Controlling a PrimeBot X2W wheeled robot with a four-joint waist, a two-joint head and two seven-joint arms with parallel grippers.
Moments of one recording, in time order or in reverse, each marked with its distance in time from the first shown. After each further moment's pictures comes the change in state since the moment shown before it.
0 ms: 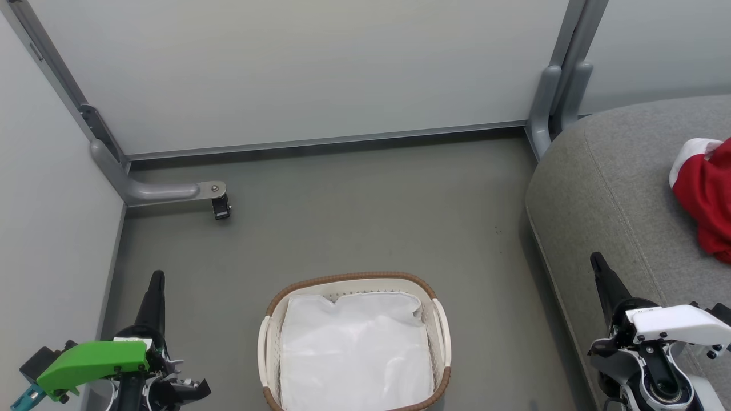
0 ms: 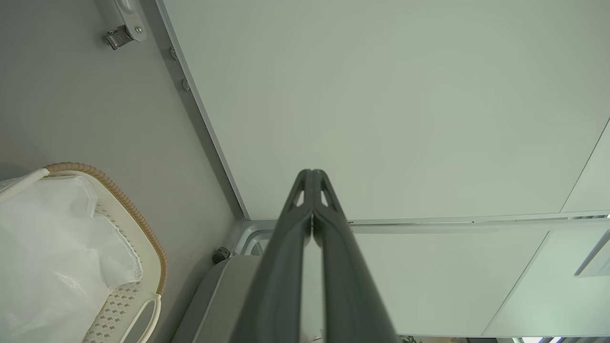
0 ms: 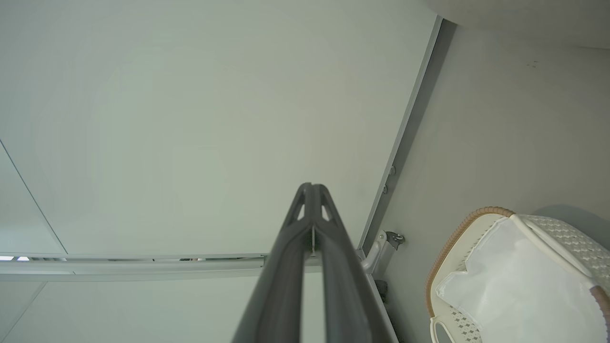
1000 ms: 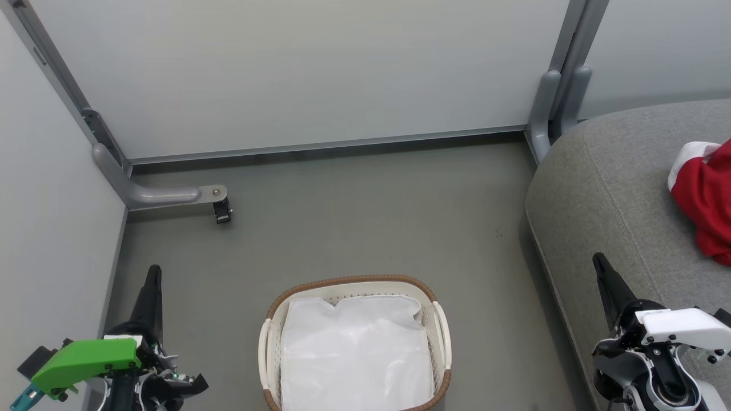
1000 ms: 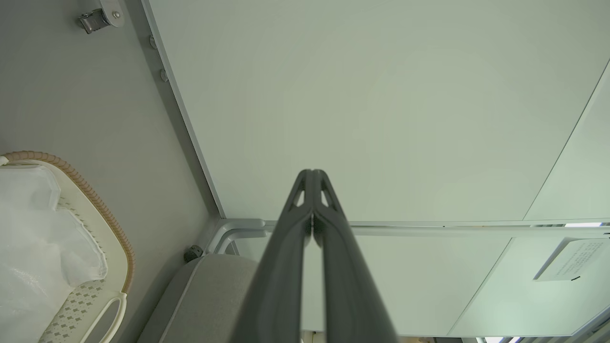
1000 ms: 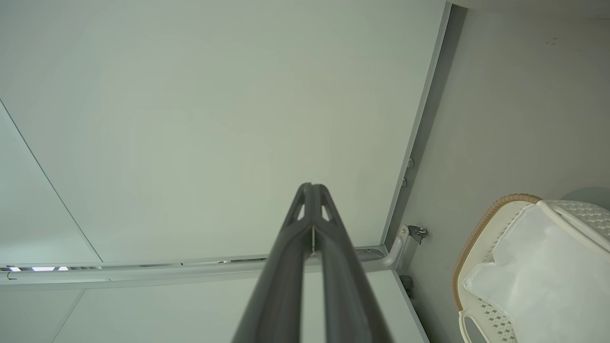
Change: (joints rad) left arm -0.007 0.000 0.012 -0.010 -0.087 -0.006 0.022; right arm 0.013 -0.001 -0.012 -0.016 0.096 0.000 0.025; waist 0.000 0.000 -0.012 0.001
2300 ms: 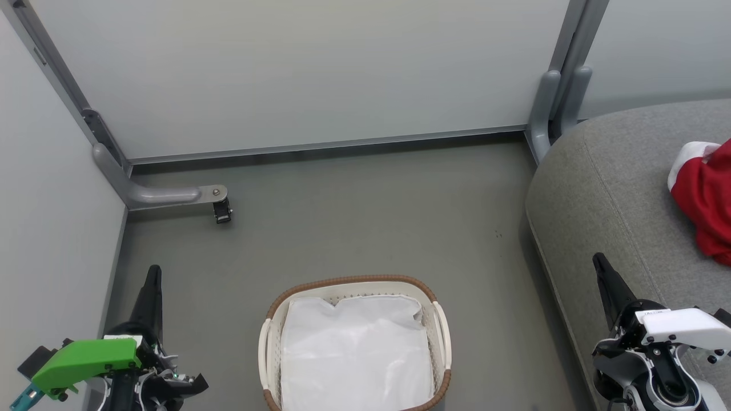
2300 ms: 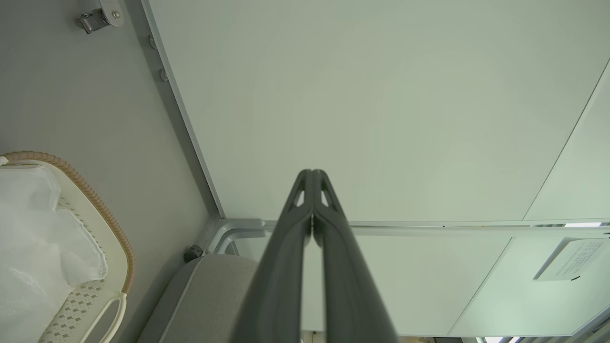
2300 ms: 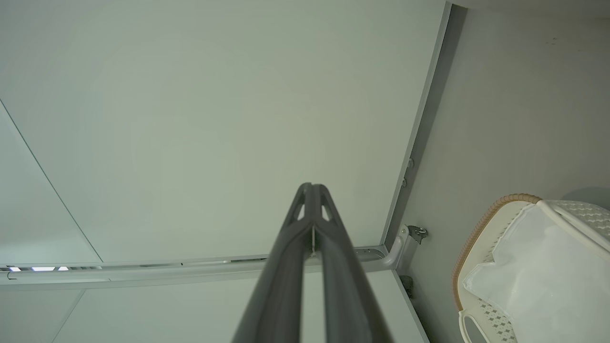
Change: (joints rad) left arm 0.000 0.000 0.000 0.000 0.000 0.000 0.000; right arm 0.000 0.000 0.000 0.000 0.000 0.000 0.000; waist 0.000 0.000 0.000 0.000
